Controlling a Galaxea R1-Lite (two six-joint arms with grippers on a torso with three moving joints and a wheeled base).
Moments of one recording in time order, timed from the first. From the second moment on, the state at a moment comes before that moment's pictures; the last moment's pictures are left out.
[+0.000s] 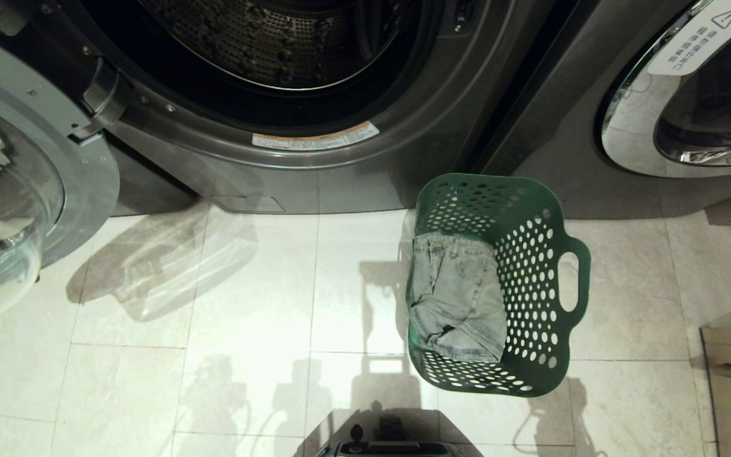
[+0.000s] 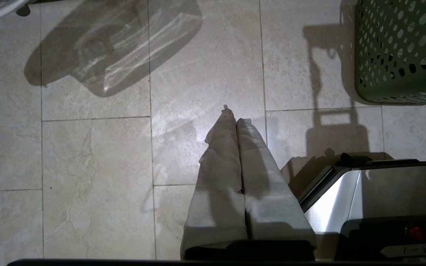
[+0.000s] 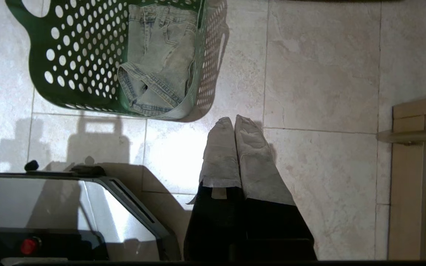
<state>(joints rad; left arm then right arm) 0.00 0.00 0.00 0.02 -0.01 0.09 0.00 0.00 -0.01 0.01 0.01 -0.01</state>
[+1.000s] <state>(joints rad) 0.00 0.00 0.00 0.02 -0.01 0.08 0.00 0.00 -0.01 0.02 -0.02 0.00</state>
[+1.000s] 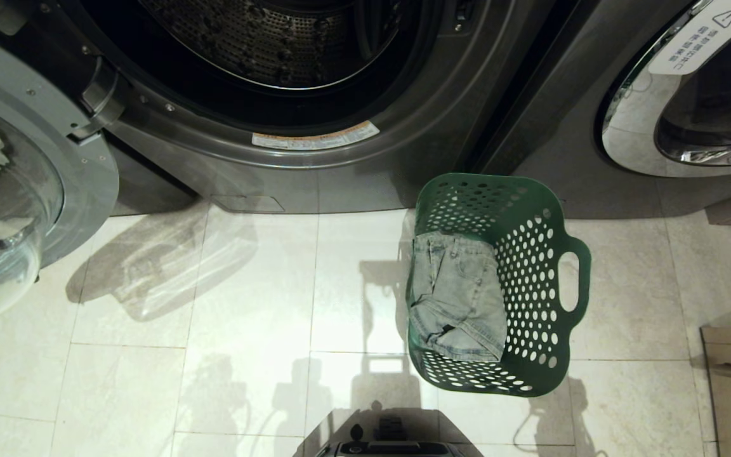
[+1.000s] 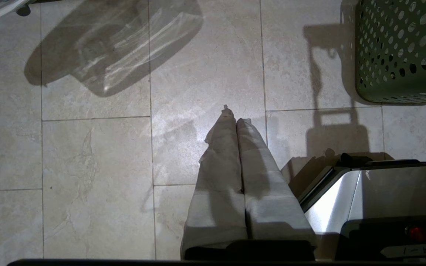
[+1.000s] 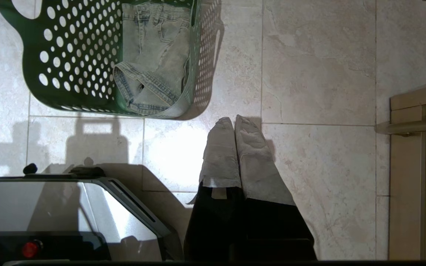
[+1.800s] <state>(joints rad) 0.00 0.00 0.00 0.02 -0.01 0.08 0.00 0.00 -0.02 0.03 -0.02 0.00</state>
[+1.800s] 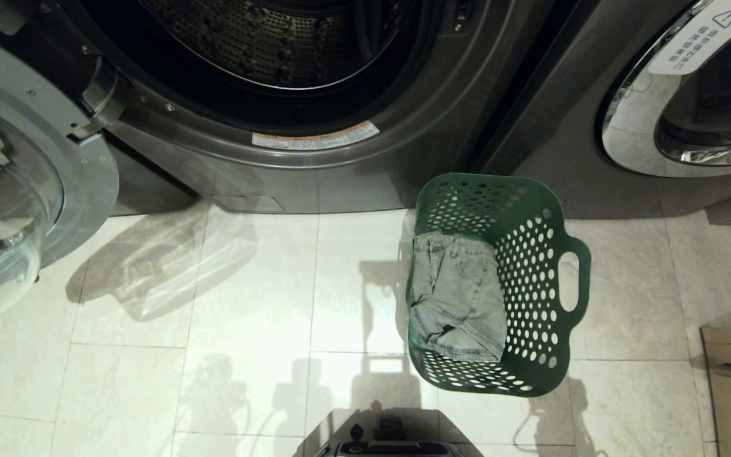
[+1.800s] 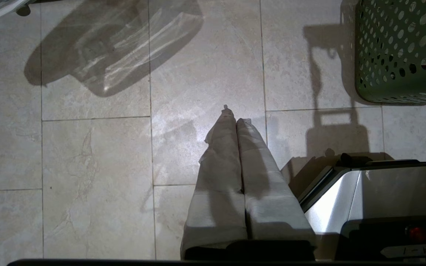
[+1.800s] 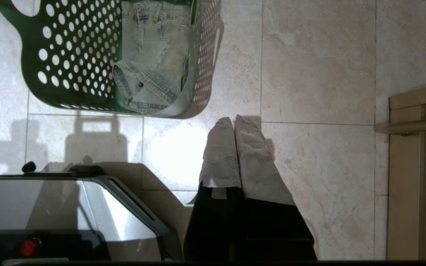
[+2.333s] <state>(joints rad) 0.00 0.00 0.00 0.02 -0.01 0.08 0.00 0.00 -0.02 0.03 -0.02 0.00</state>
